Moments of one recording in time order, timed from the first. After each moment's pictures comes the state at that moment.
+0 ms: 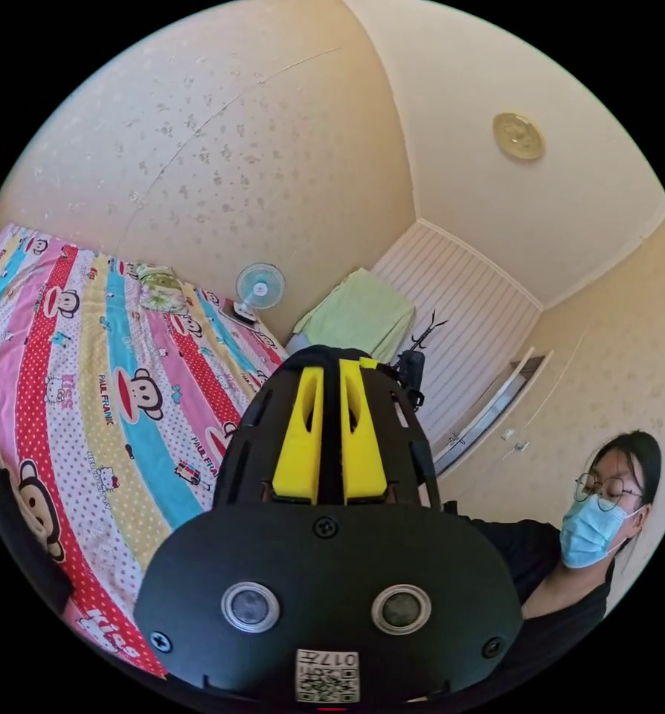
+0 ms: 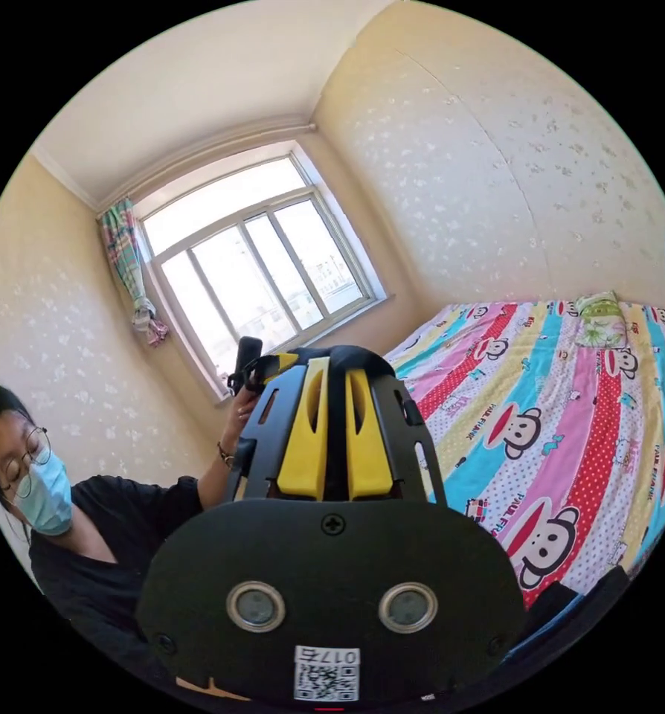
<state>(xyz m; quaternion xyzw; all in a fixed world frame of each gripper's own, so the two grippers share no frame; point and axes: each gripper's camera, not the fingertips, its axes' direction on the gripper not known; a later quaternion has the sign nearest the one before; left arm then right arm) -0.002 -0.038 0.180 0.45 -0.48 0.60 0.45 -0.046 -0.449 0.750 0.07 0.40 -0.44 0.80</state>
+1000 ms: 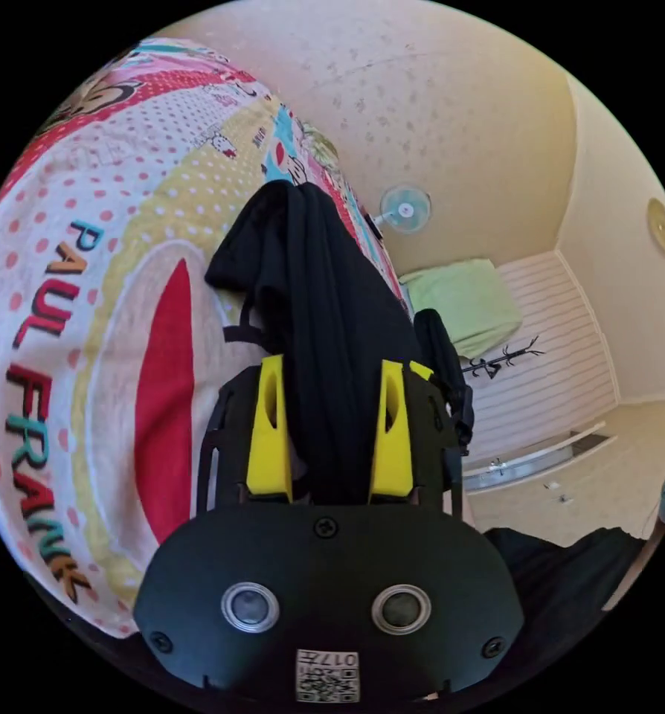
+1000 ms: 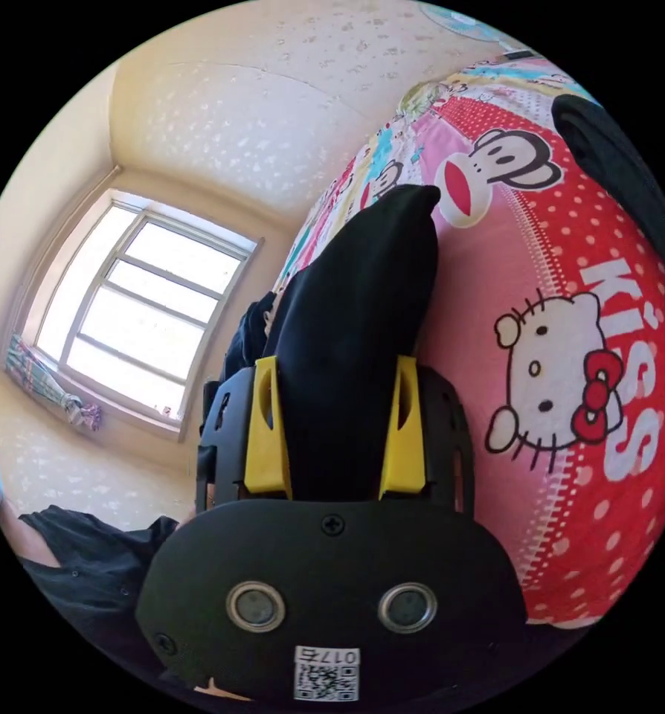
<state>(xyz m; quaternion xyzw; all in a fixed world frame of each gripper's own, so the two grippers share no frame) -0.241 -0.223 -0.102 0.59 -0.45 0.39 0.55 0.265 -0.421 0.655 0.19 0.44 -0.13 0.87</state>
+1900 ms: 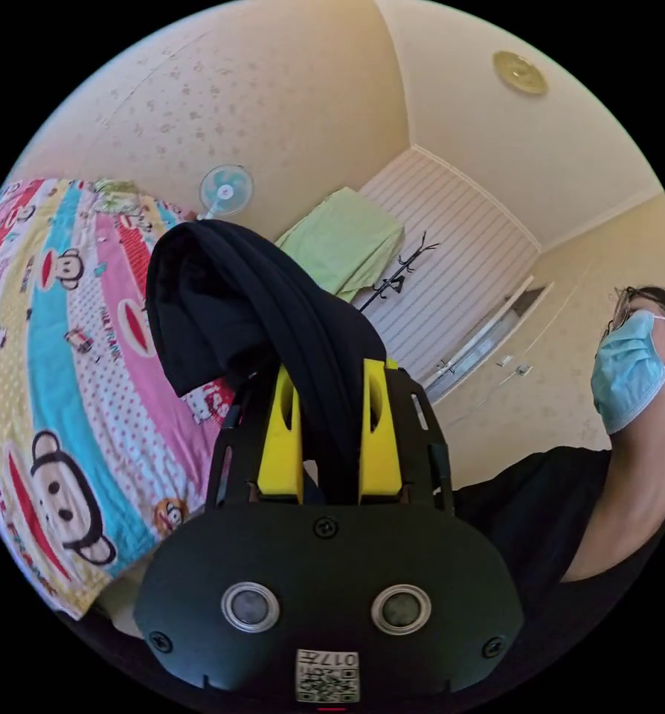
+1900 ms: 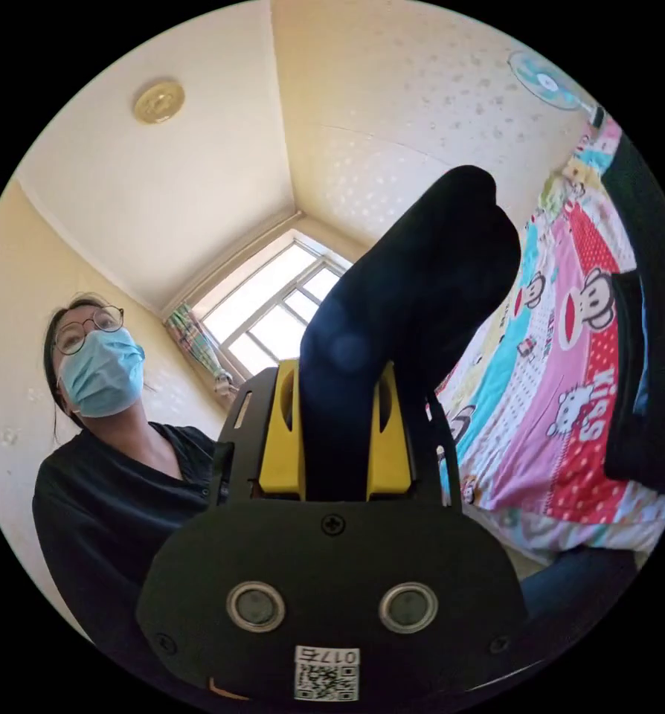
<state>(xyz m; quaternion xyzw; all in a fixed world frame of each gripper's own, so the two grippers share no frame) -0.239 -0.191 0.119 0.36 -0.54 0.56 0.51 0.155 -0.273 0.603 0.19 0.18 -0.36 0.89</state>
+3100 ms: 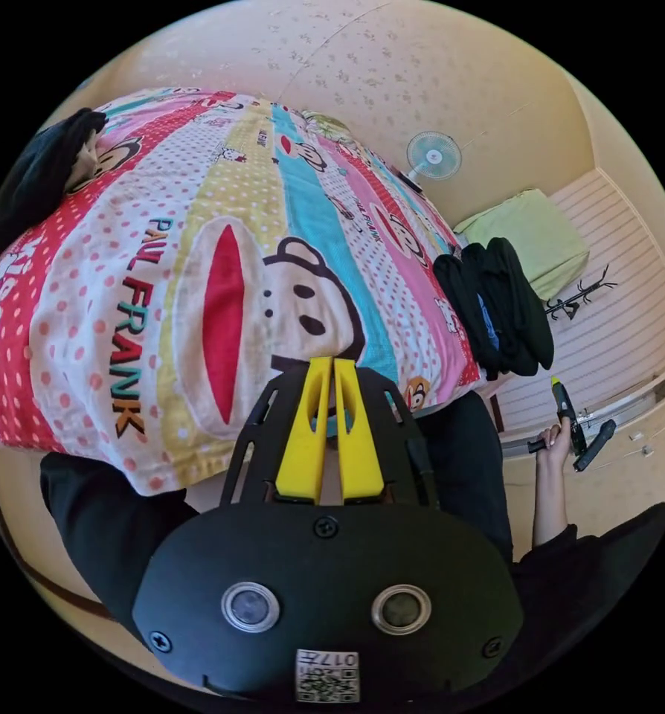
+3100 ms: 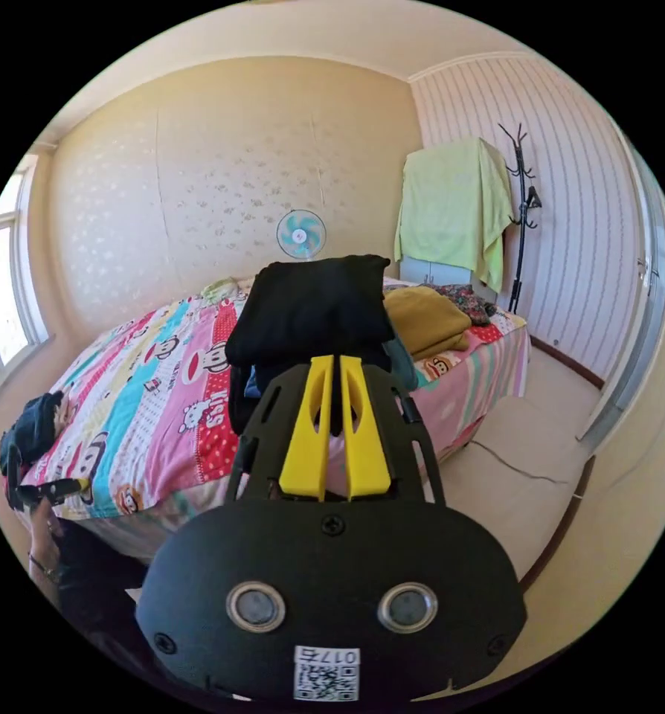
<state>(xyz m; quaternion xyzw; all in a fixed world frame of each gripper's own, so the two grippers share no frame) -0.319 -0.136 -0.118 0.58 -0.60 0.29 0.46 0.334 -0.289 0.629 0.50 0.75 -0.18 0.40</state>
